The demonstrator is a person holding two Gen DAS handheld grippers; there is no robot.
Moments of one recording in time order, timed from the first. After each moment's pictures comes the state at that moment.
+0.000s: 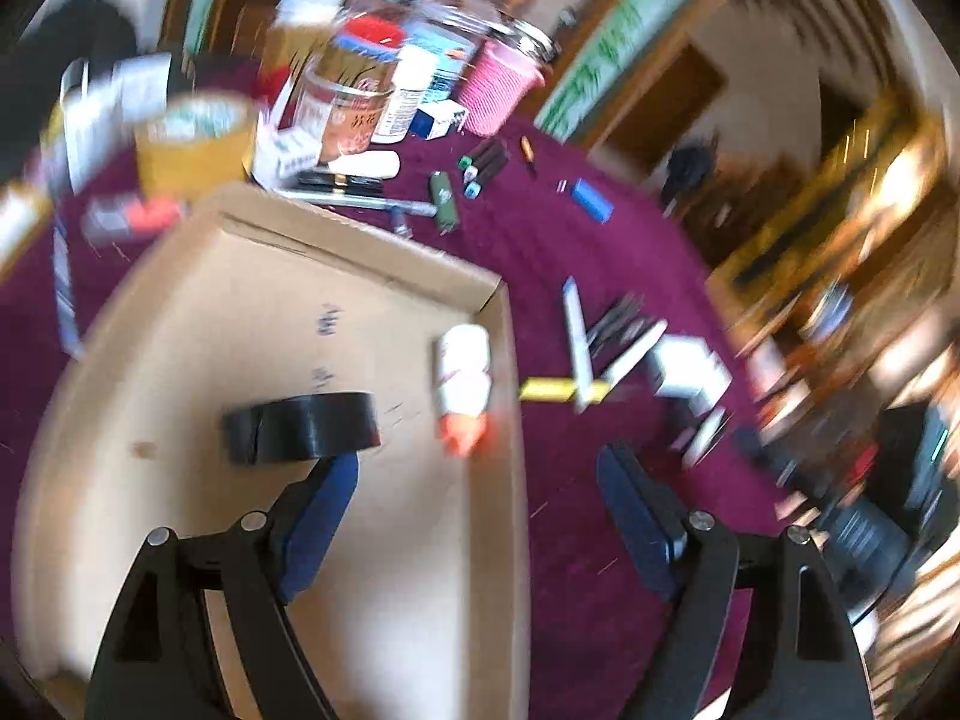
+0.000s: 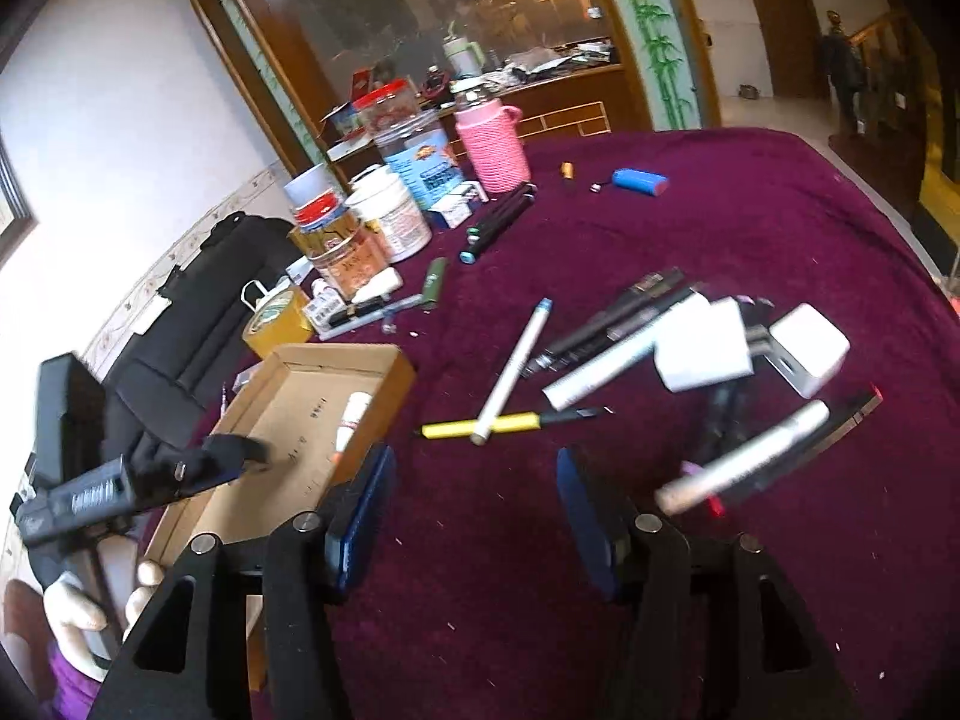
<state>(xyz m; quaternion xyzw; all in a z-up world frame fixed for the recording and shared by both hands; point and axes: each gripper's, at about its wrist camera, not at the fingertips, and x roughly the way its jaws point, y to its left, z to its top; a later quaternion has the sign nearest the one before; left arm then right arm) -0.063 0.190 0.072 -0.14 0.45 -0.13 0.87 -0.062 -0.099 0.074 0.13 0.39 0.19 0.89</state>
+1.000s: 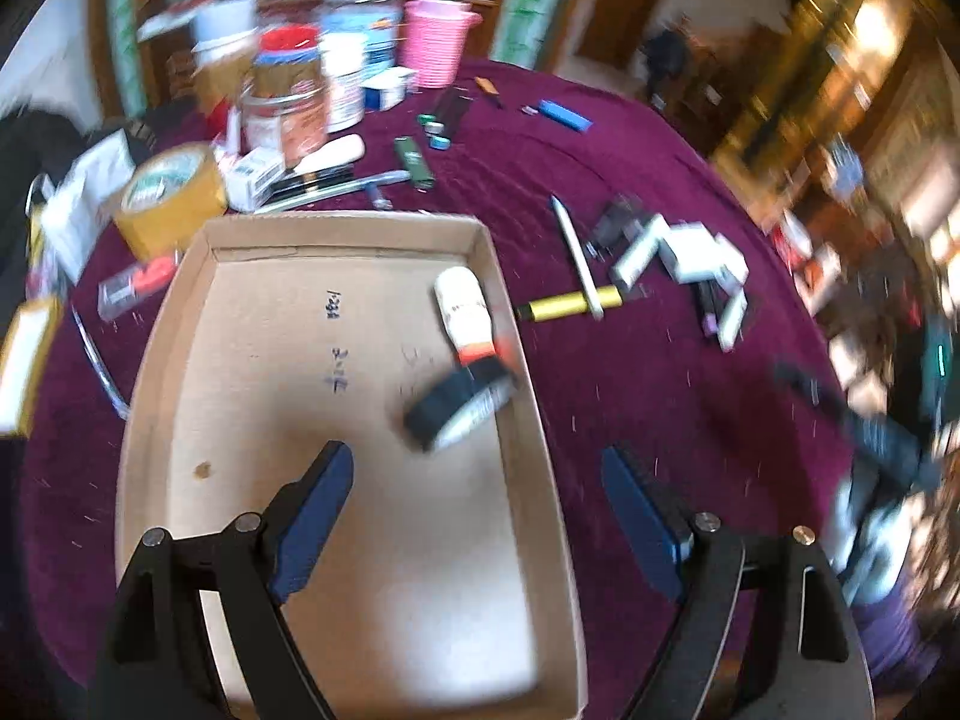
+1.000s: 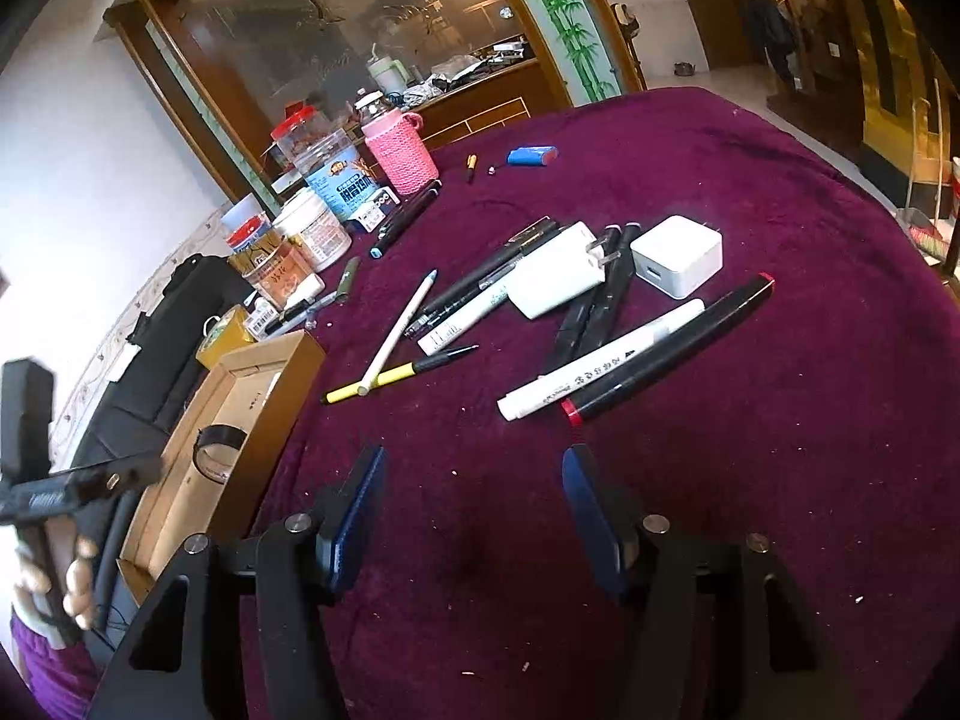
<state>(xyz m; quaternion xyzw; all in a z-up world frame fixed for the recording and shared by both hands) -0.078 0.180 0.085 0.00 0.50 -0.17 0.85 -0.099 -0.163 0.037 0.18 0.39 0.13 0.89</state>
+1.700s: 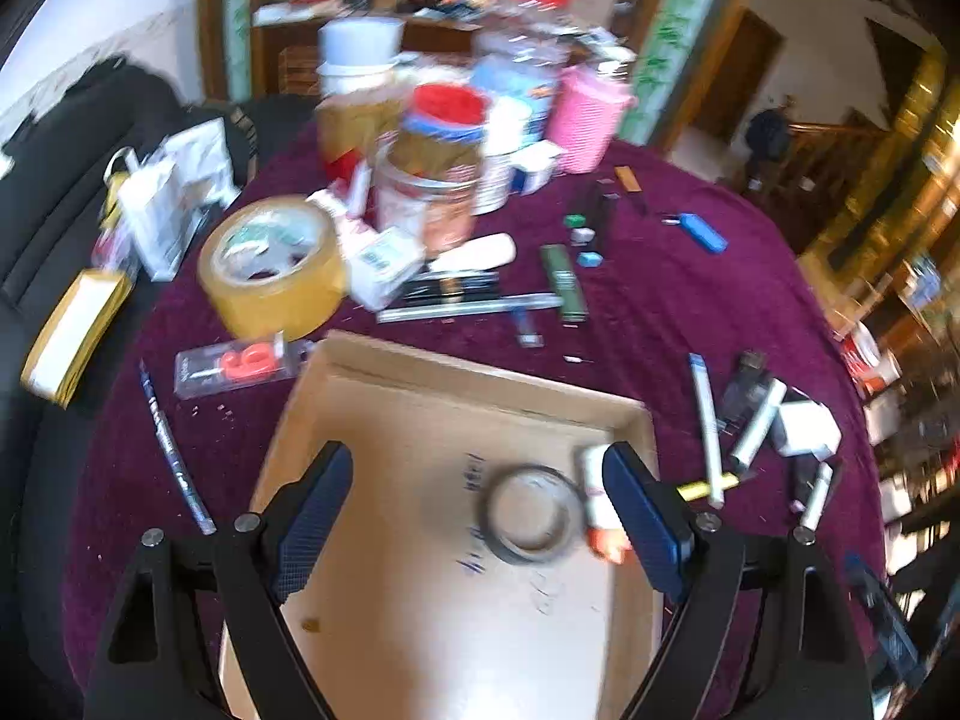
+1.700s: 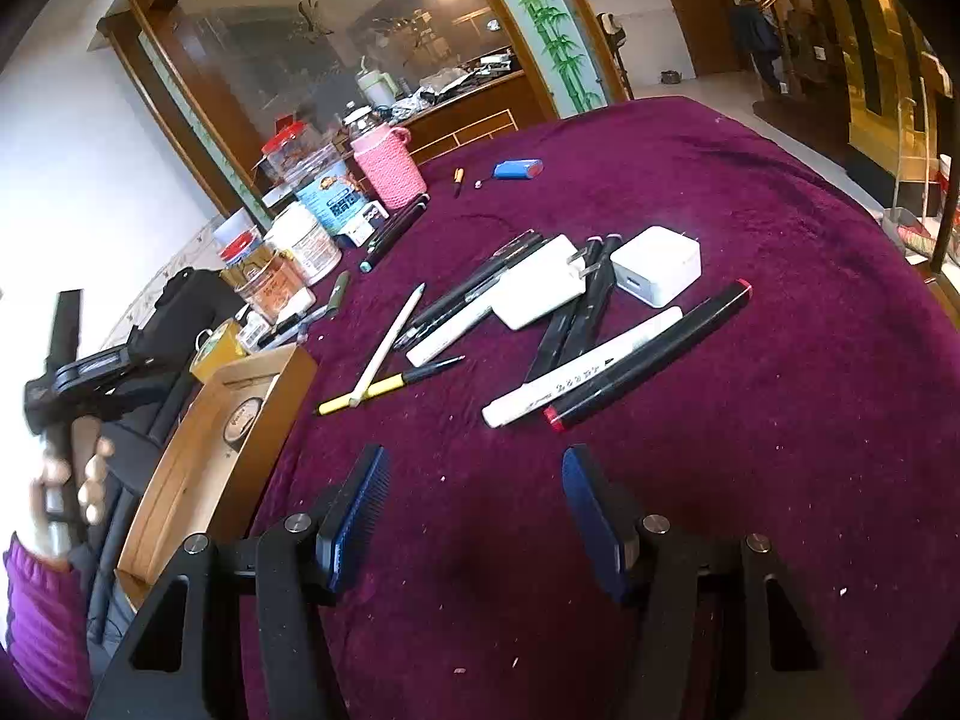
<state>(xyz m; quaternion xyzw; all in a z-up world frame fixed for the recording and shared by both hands) 0.017 0.232 0.107 -0.08 0.46 -0.05 0.88 -0.103 -0.168 0.040 0.19 0.37 0.11 0.90</state>
